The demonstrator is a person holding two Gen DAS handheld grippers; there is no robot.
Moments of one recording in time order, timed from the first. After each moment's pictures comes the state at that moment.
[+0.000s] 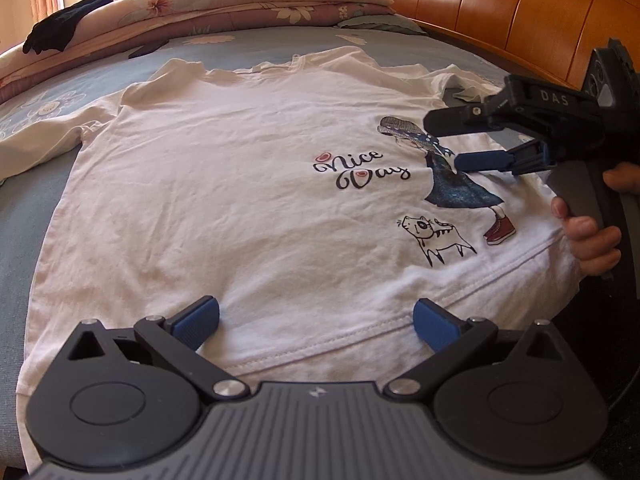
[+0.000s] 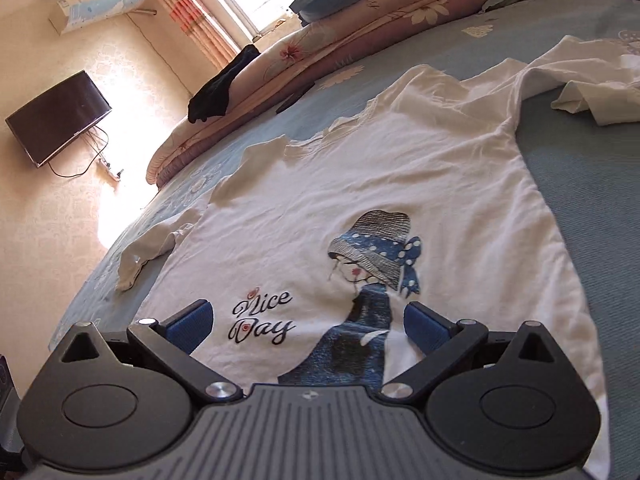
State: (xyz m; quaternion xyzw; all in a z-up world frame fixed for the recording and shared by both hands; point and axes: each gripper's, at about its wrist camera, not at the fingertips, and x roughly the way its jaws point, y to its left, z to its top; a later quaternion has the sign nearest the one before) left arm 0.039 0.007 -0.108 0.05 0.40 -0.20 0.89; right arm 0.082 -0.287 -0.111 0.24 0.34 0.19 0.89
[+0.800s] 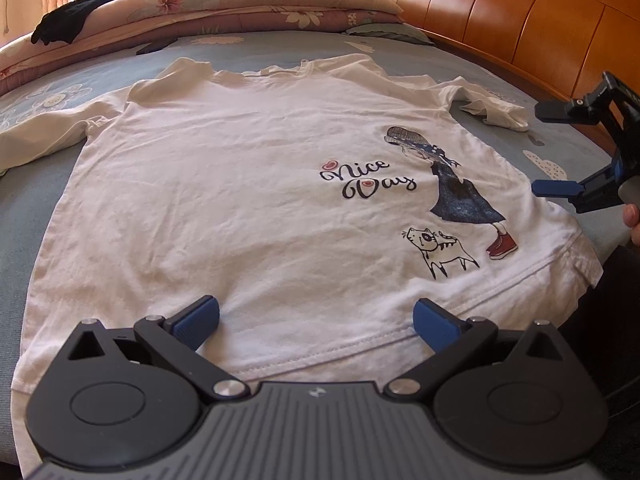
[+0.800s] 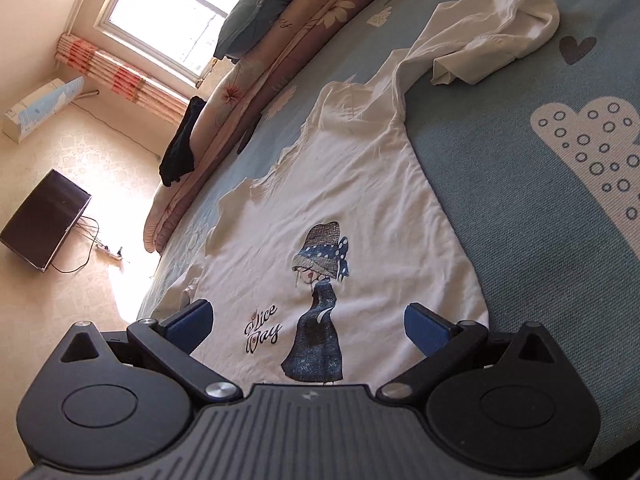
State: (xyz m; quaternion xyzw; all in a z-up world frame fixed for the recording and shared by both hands) left arm 0.042 0.010 -0.107 0.03 0.39 -0.19 0.90; right arm 0.050 -0.351 -0.109 0.39 0.37 0.13 0.83
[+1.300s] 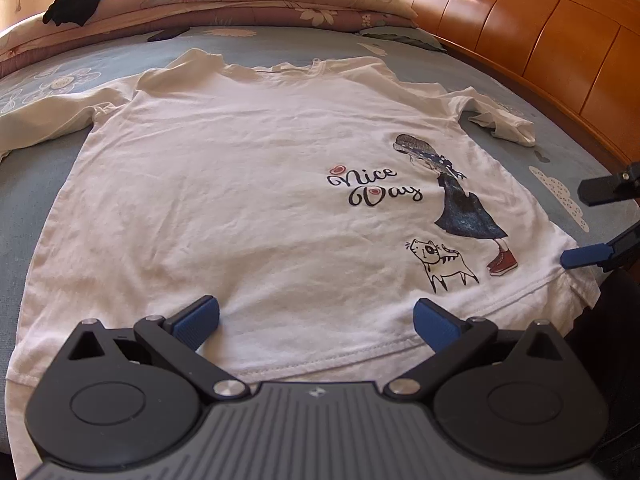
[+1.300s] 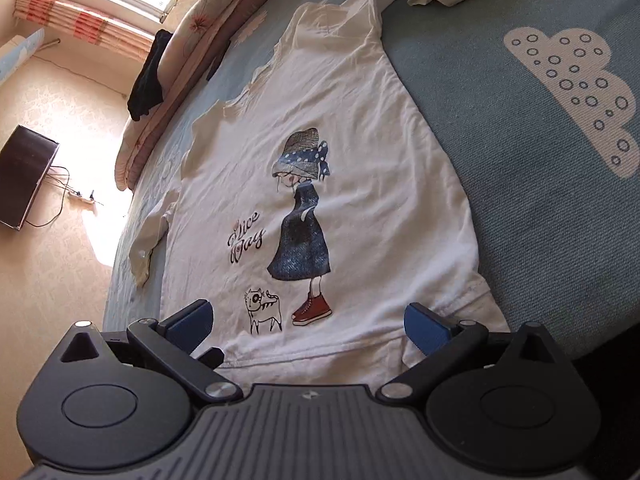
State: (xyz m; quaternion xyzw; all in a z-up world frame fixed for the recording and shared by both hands) left arm 0.047 0.014 -0.105 0.00 0.40 -0.19 0.90; right arm 0.030 -0.332 -0.101 0.36 0.47 0.15 0.79
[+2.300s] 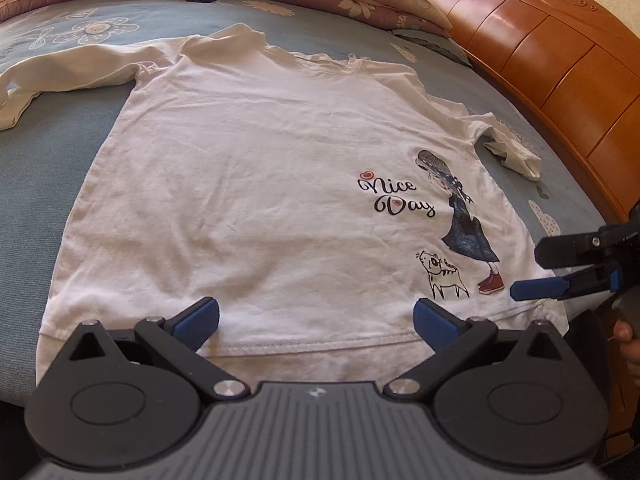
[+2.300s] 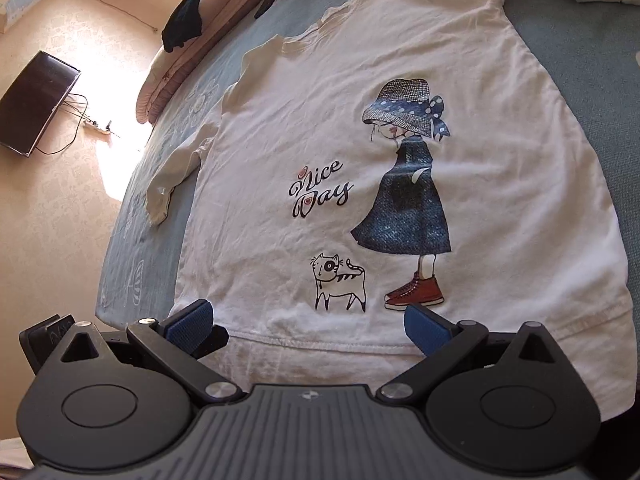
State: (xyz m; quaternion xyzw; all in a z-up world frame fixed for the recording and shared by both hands) left arm 0.040 0.051 -0.089 -0.07 0.45 -0.17 0.87; right arm 0.059 -0.260 -0.087 0.29 0.51 0.21 0.78
